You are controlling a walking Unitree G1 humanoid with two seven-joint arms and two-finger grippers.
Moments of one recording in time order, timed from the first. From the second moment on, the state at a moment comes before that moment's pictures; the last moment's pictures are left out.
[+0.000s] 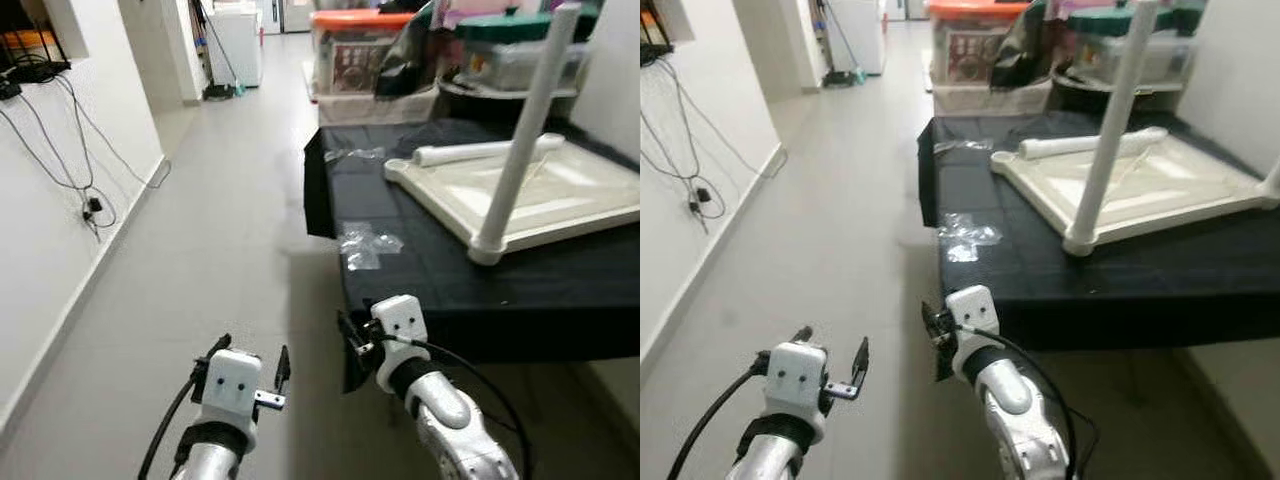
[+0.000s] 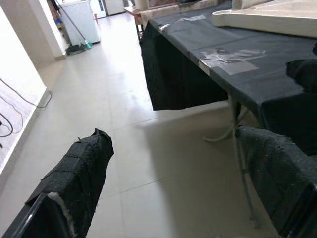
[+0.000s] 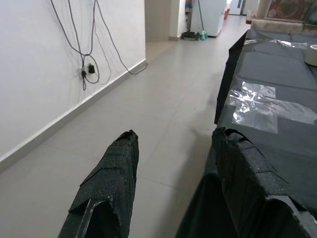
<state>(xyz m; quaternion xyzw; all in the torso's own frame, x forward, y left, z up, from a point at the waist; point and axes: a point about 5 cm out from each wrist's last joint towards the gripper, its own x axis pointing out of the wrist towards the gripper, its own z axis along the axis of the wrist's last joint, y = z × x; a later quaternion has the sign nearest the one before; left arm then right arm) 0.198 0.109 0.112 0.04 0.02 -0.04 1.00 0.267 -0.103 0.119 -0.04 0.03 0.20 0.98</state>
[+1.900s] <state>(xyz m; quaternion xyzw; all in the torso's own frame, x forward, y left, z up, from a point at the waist) 0.193 0.107 0.119 0.04 0.01 -0.03 1.00 0.352 -0.108 0.174 -0.08 -0.06 0.17 0.98</state>
